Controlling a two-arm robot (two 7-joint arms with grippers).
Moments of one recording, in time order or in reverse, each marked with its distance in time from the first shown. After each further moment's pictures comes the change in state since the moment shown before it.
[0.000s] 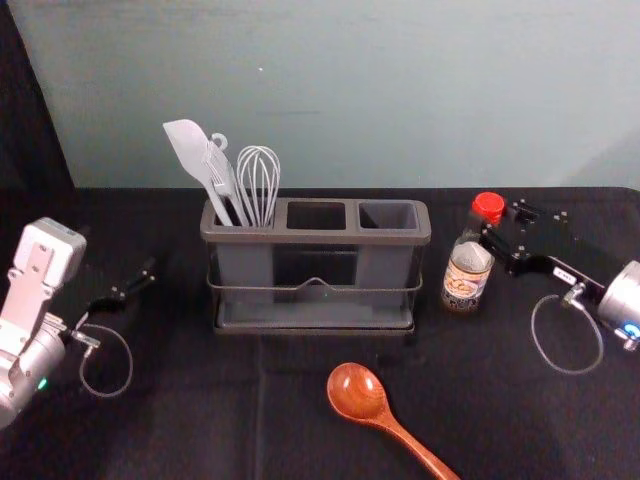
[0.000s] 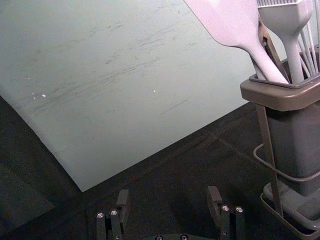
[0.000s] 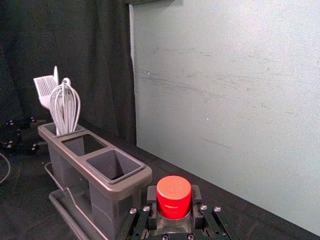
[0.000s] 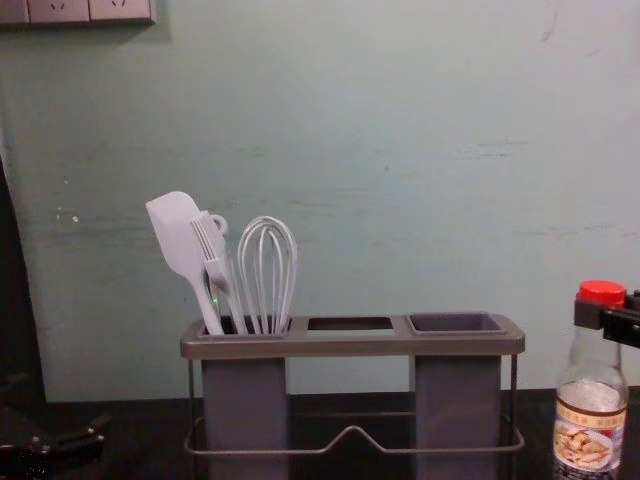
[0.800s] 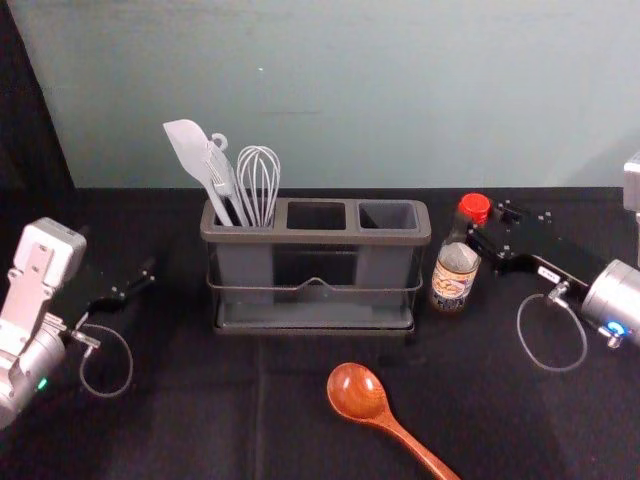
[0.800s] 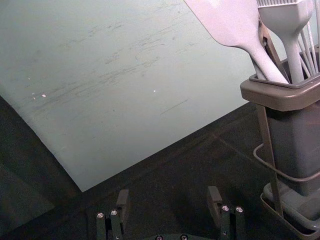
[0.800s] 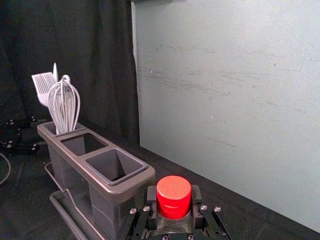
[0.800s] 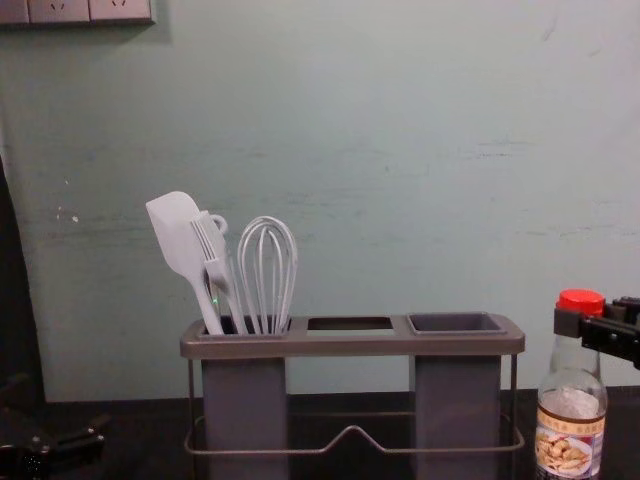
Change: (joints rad) left arm 0.000 0.000 0.000 0.000 0.000 0.000 0.000; right arm 0.038 -0.037 -0.022 0.058 -0.013 -0.008 0.018
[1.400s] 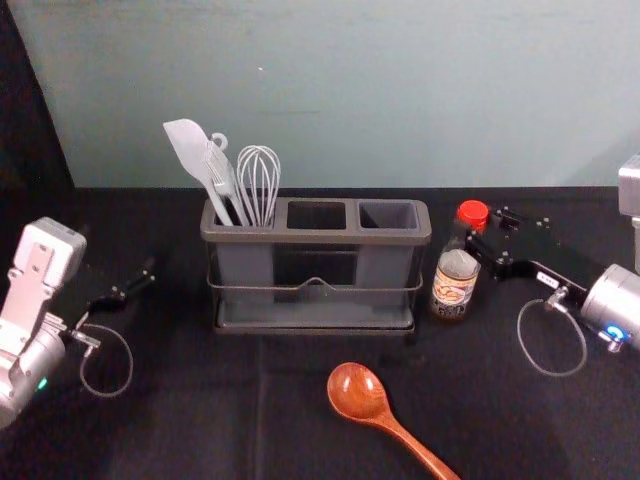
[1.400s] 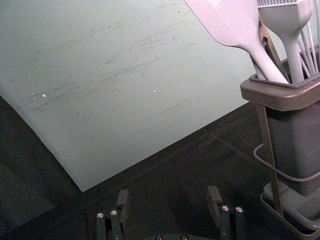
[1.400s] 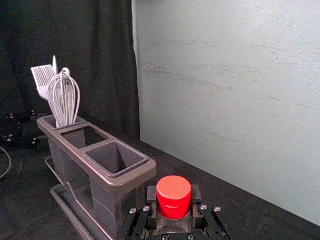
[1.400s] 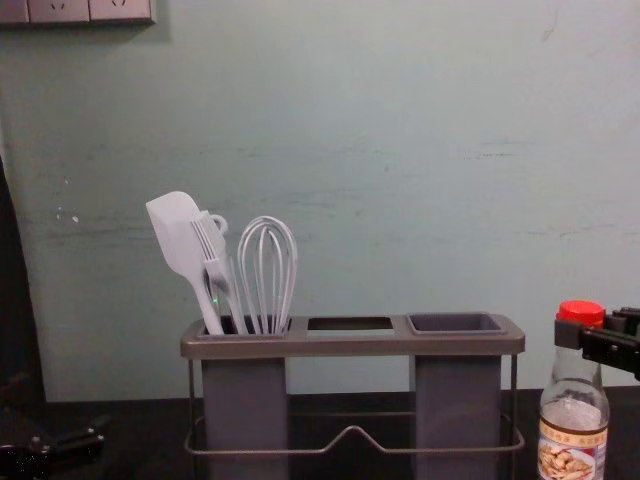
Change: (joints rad) left arm 0.000 0.000 0.000 0.000 0.000 0.000 0.000; right arm -0.004 0.003 -0.005 0.002 -0.008 0.009 -0.001
